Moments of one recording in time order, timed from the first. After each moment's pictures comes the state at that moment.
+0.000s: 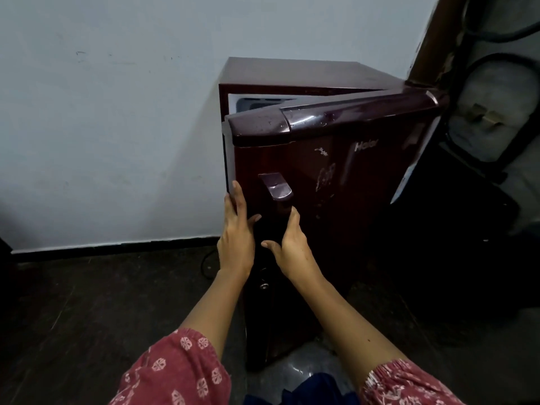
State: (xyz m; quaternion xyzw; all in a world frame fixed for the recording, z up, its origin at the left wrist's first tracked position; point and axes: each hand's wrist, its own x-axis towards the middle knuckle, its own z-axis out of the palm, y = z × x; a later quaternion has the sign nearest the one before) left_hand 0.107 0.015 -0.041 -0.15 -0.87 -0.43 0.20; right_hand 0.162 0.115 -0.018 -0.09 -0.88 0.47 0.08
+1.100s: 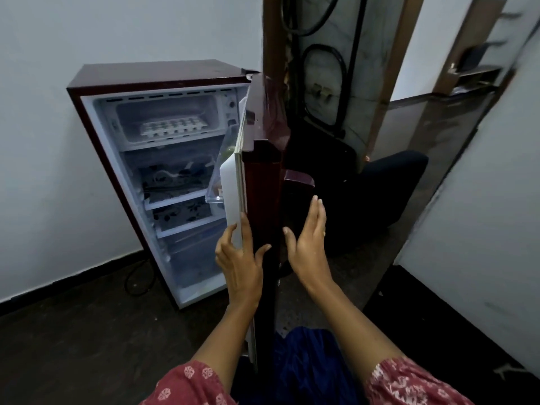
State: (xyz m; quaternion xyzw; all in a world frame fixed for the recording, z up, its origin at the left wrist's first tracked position) left_hand 0.347 0.140 -0.082 -0.27 -0.85 -0.38 0.25; right_hand 0.422 0.227 -0.027 -0.25 -0.85 0.33 0.33
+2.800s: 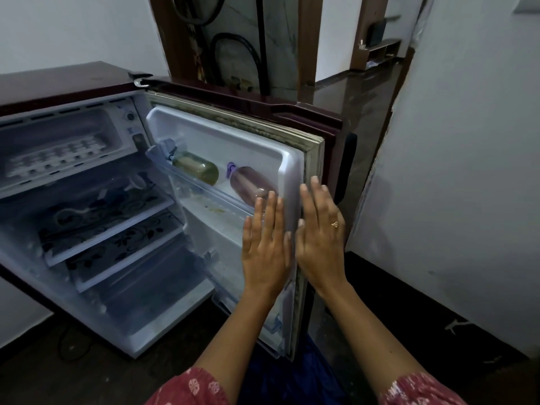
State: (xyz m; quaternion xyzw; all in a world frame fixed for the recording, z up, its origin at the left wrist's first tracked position) left_hand 0.383 0.301 -0.051 -0.49 -0.78 -0.23 0.31; right_hand 0.467 0.353 -0.017 -0.32 -0.84 0.03 0.45
